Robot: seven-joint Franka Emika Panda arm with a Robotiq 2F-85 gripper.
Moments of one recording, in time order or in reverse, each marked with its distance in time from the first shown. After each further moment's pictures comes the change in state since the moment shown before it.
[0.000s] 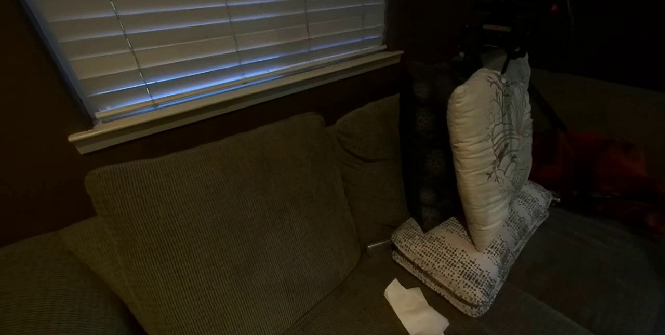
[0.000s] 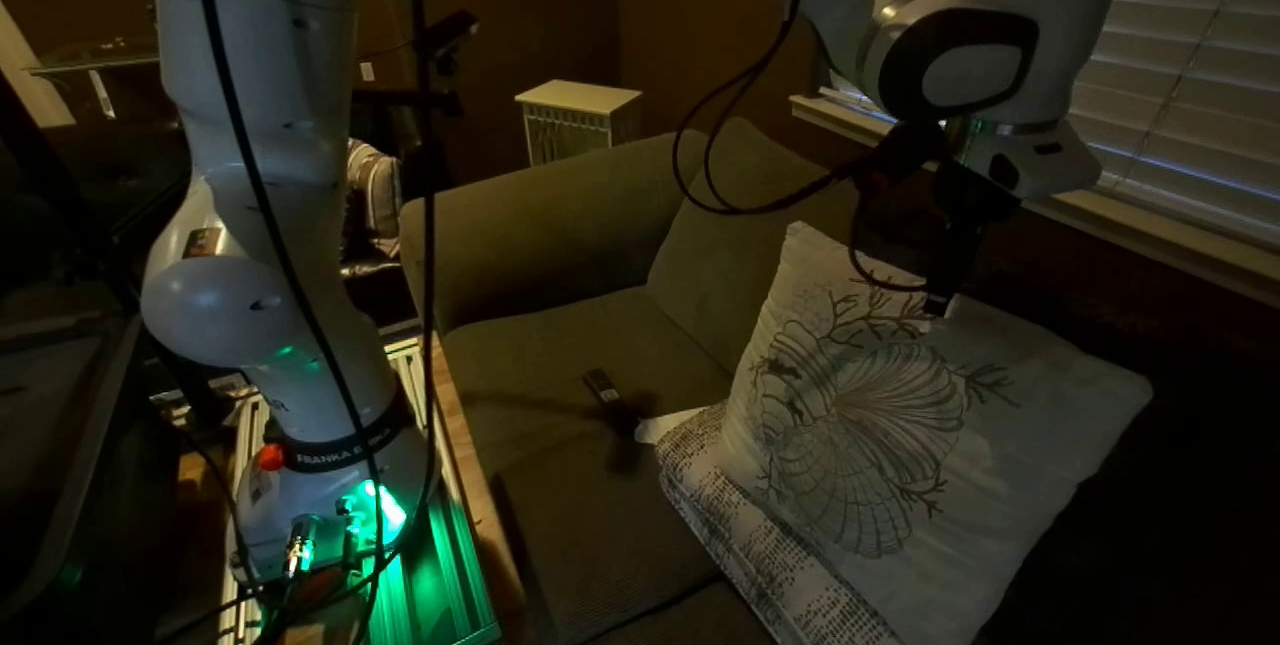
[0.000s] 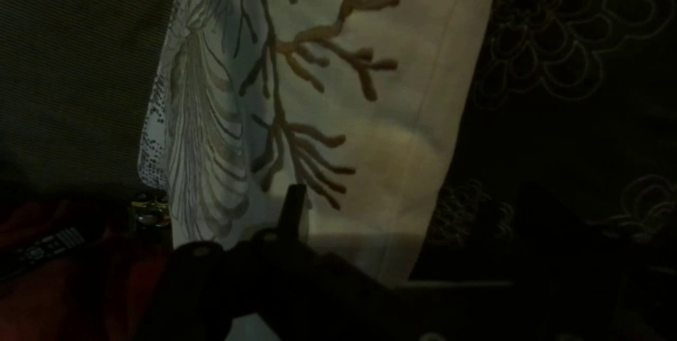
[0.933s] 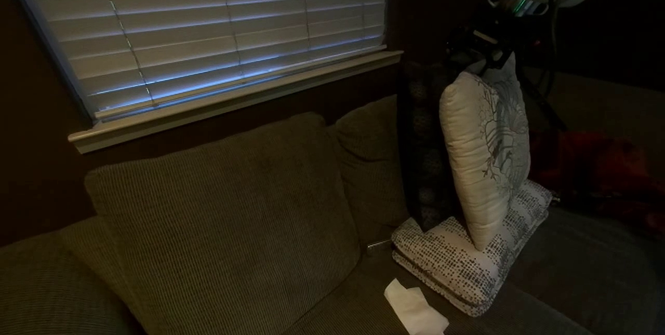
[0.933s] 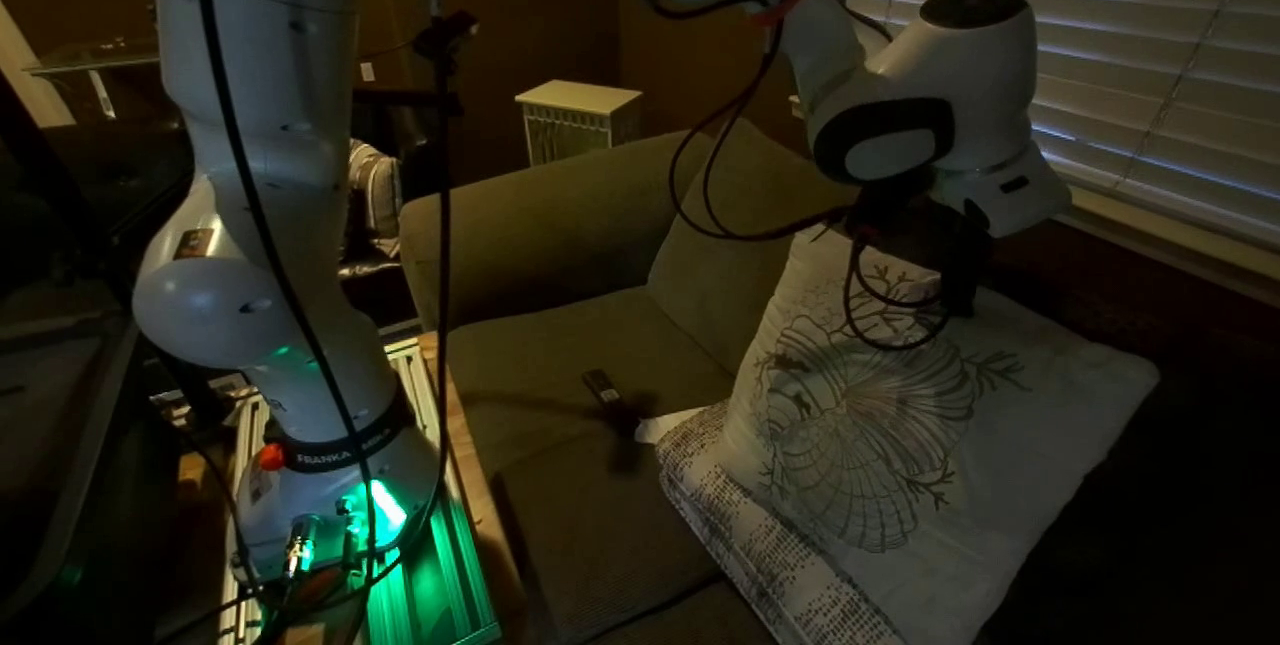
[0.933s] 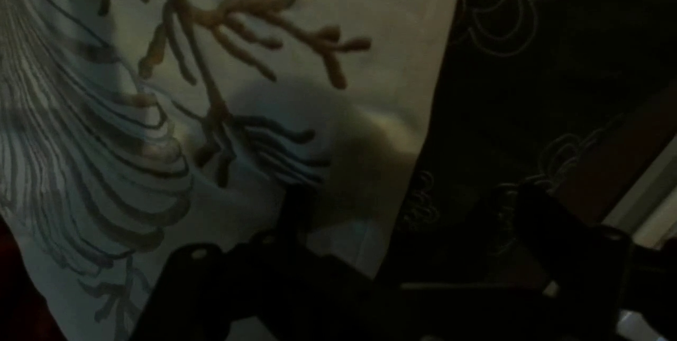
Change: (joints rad) arm -0.046 0.008 0.098 -0.152 0.244 0.494 -0.228
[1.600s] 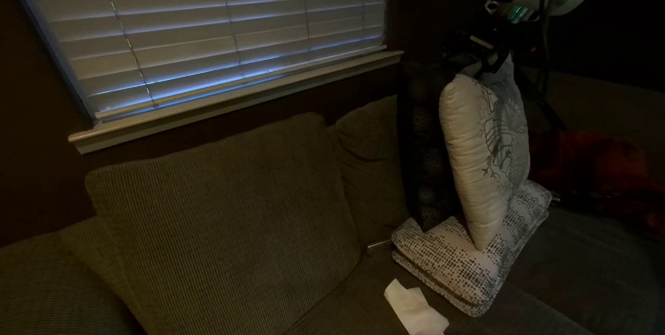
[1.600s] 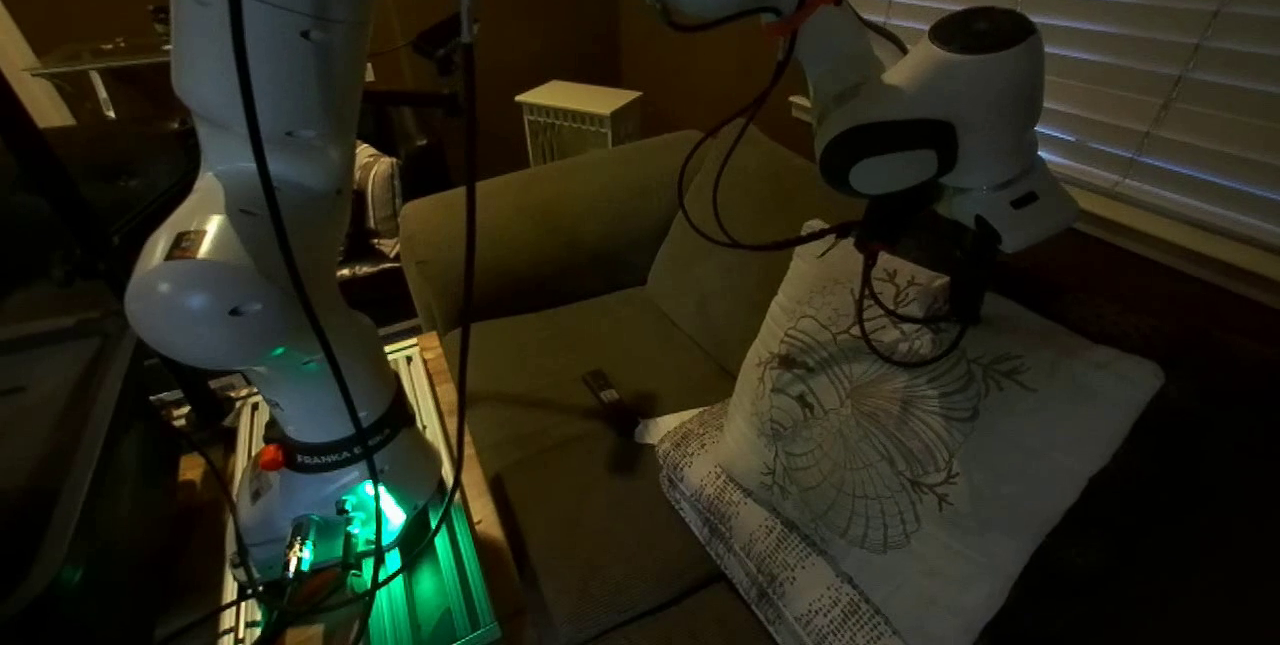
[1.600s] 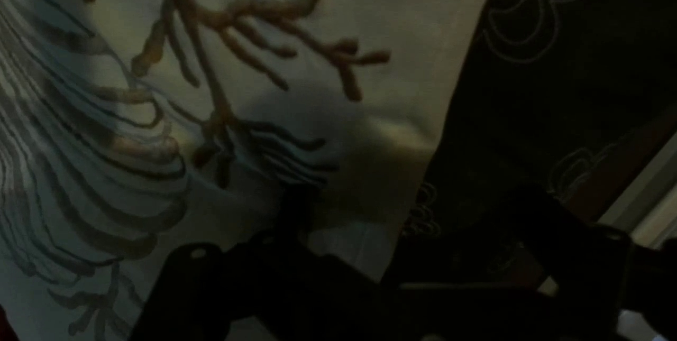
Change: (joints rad) arm -0.046 0.048 0.048 0.039 0.061 0.016 -0.113
